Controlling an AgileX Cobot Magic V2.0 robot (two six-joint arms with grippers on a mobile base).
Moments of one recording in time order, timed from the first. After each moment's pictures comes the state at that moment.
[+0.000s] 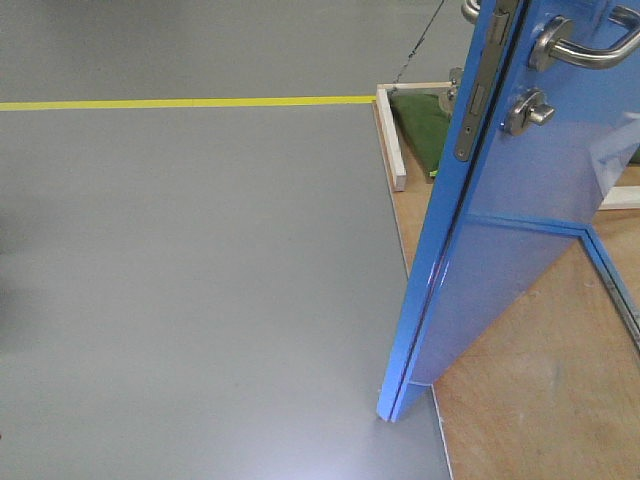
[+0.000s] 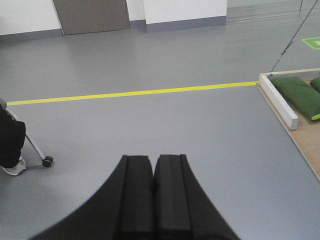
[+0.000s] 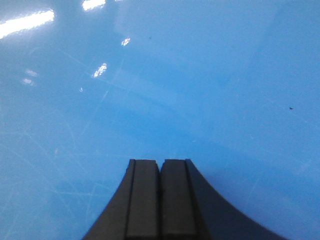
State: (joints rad) left arm 0.07 -0.01 0.03 0.03 0.34 0.03; right arm -0.03 1.51 -1.48 1.08 0.06 0.07
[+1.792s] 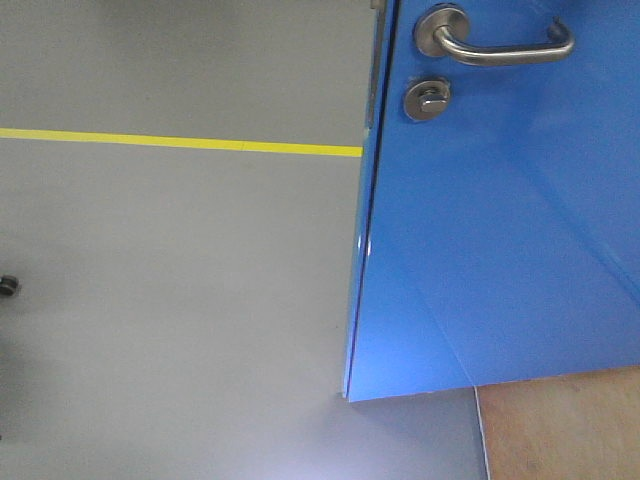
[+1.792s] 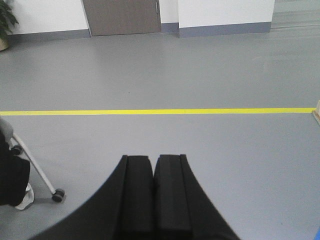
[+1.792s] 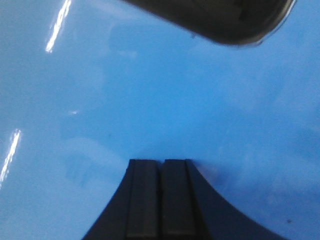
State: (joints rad) left arm 0.07 -0.01 0.03 0.03 0.34 0.03; right arm -0.02 1.51 -1.48 1.08 0.09 0.07
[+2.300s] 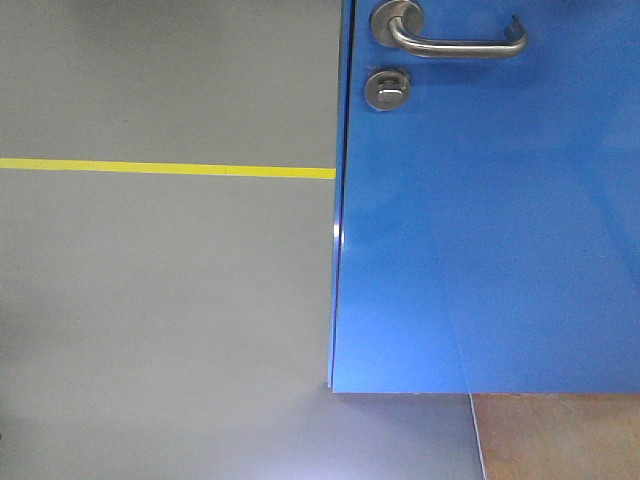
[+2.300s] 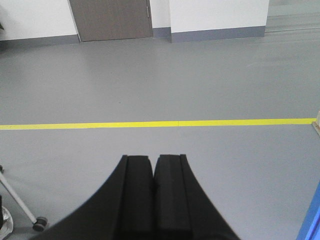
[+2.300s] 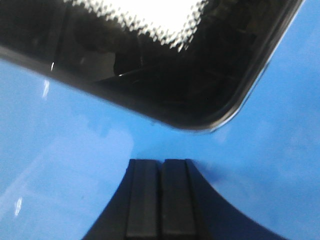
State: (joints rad) left arm 0.07 -0.01 0.03 0.03 0.34 0.03; right arm -0.02 1.51 -1.48 1.08 0.09 0.07
